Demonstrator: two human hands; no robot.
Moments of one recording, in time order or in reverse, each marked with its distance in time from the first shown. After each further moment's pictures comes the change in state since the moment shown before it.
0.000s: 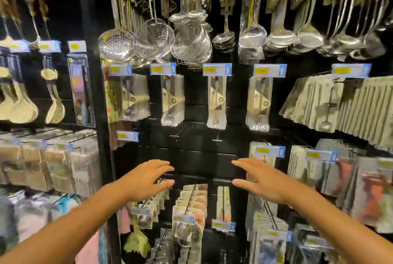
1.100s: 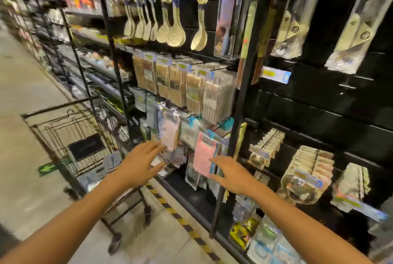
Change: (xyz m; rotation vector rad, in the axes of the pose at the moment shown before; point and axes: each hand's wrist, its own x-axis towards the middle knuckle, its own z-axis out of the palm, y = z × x) left_hand -0.339 -0.238 0.111 0.035 -0.026 -0.643; right_hand 0.114 -0.349 0.294 0.158 -0.362 -0.552
